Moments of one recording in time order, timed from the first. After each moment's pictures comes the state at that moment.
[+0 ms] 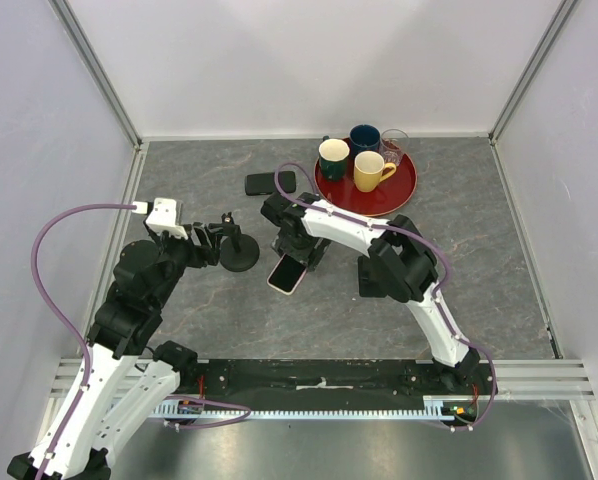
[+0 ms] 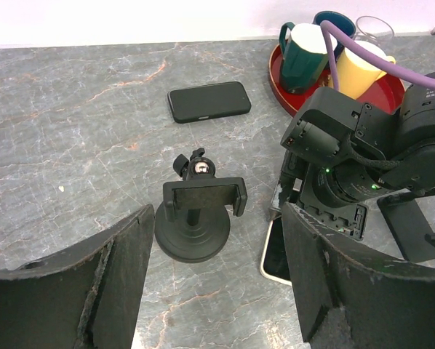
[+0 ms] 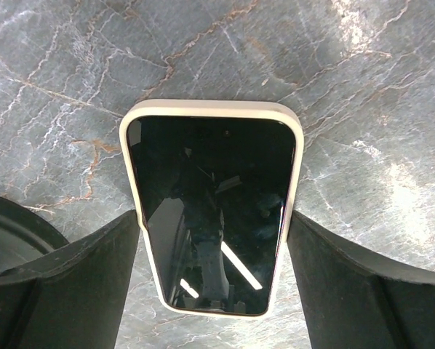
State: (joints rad) left arm -0.41 0.54 0.79 -0.42 -0.16 -0.15; right arm 0.85 2.28 1.87 -1.00 0.21 1.41
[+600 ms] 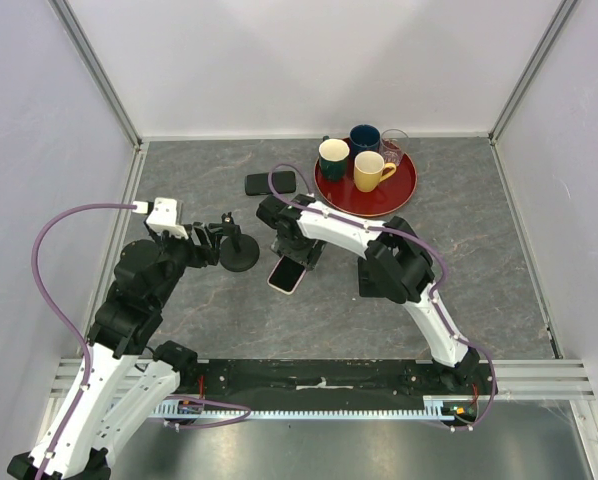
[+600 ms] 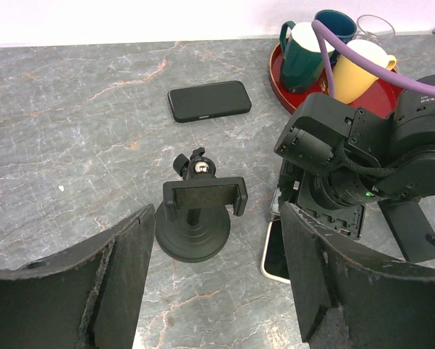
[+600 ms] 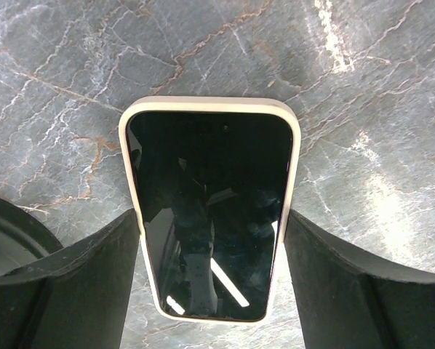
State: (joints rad) left arm -0.41 0.55 0.79 -0.42 -0.16 -0.15; right arm 0.87 2.30 1.91 -1.04 0.27 1.38
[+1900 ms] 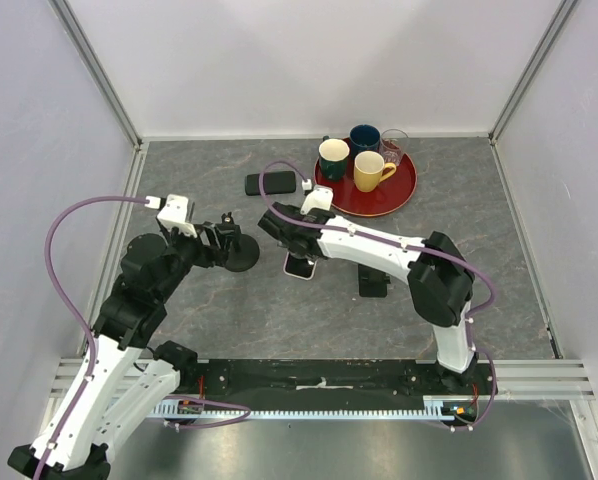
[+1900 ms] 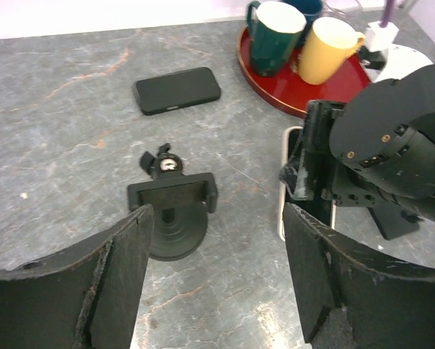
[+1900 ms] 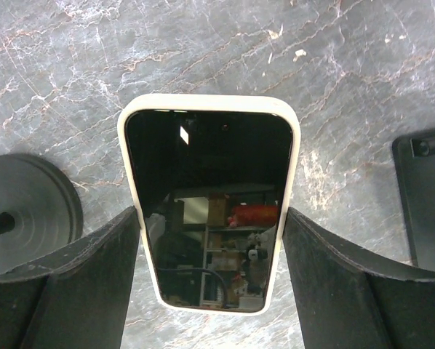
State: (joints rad) left arm -0.41 0.59 0.79 -0.41 -0.07 -0.15; right arm 0.97 1.98 1.64 -0.85 0.68 1.18
